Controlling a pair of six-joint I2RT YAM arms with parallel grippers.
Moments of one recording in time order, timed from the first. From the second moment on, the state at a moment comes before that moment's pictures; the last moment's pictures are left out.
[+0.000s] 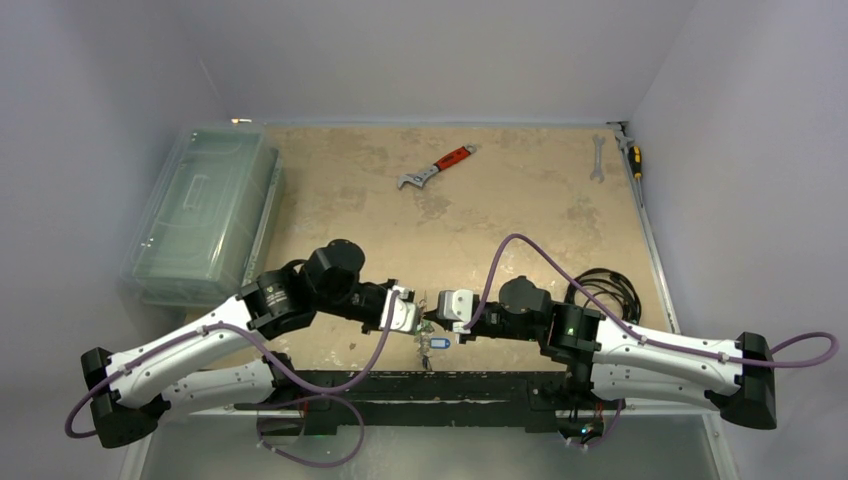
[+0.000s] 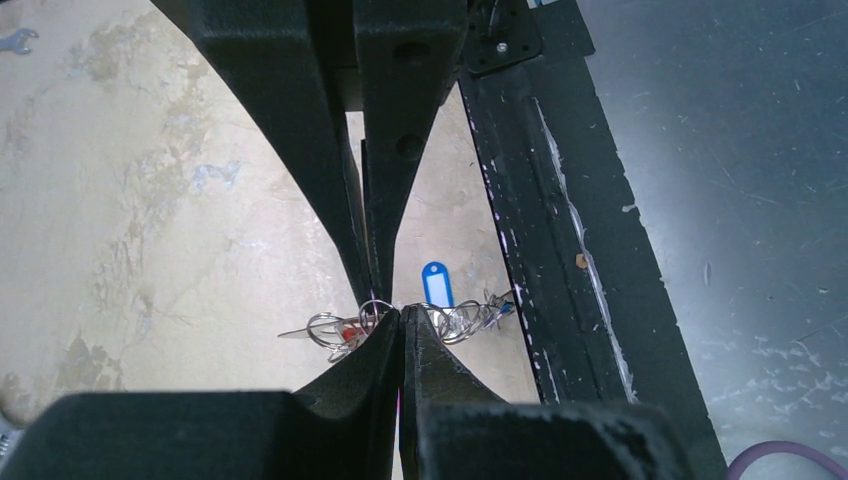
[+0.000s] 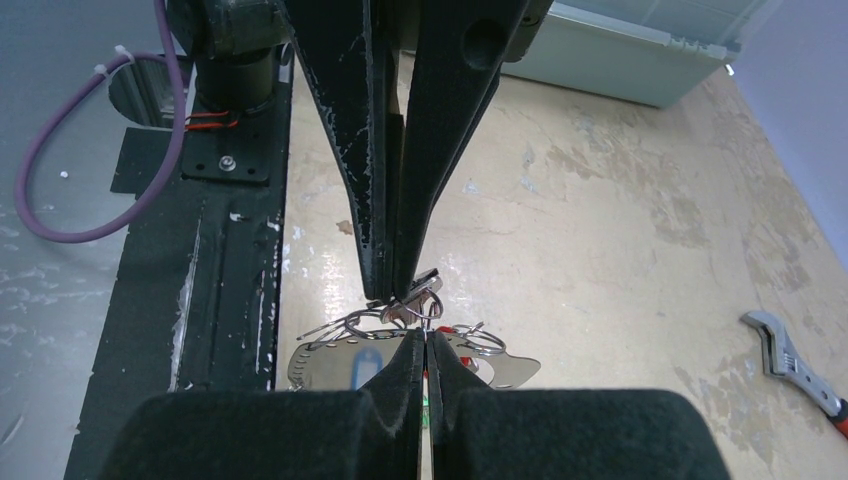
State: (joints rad) left arm -1.02 0.90 0.92 -0.55 0.54 0.56; right arm 1.22 0.85 0.62 -0.02 -0.13 -0.33
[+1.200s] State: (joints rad) left arm -1.02 0.91 0.95 -0.59 0.35 0.36; right arm 1.27 0.85 0.62 -0.05 -0.03 -0.32
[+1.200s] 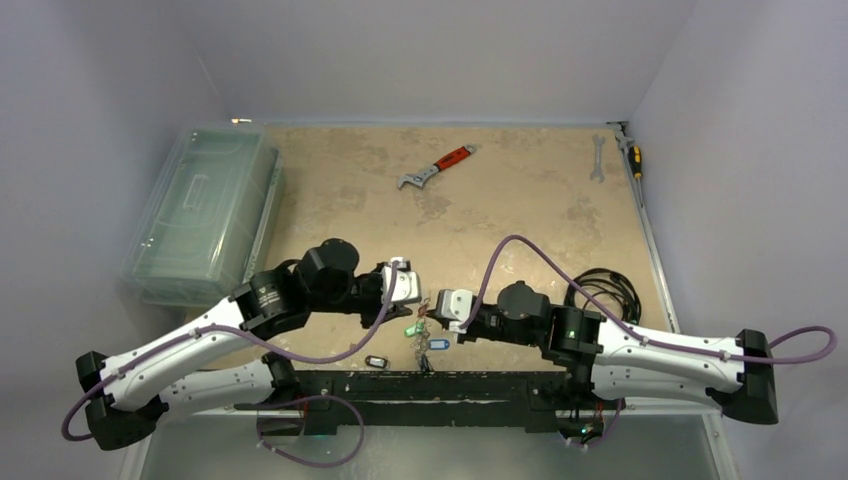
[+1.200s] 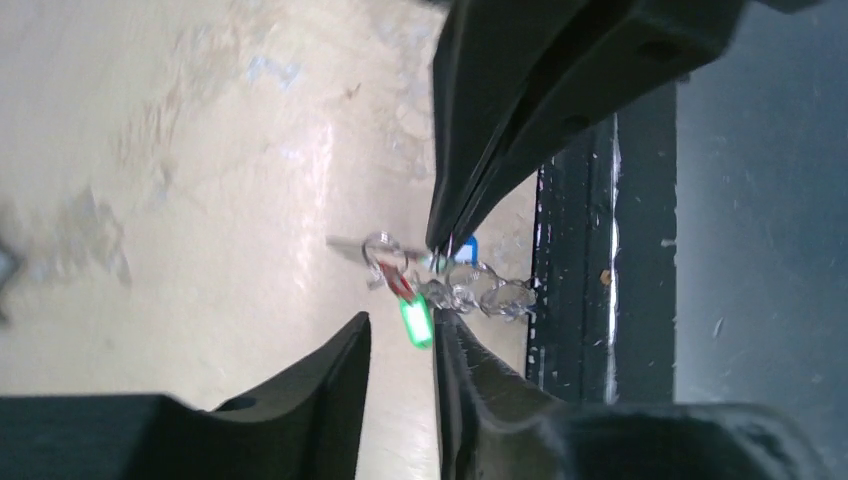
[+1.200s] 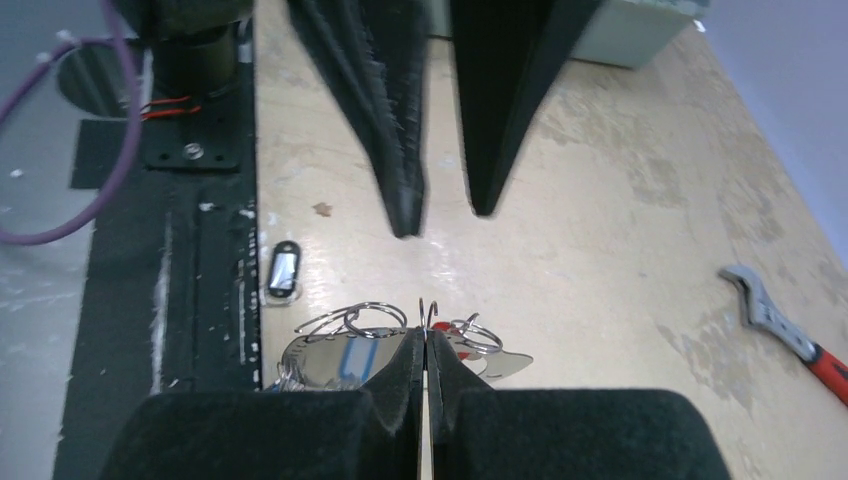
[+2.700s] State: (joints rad) left arm -1.16 1.14 0.56 -0.60 -0.11 -0.94; right arm 1.27 0.65 0.58 -0.11 0.50 -0.04
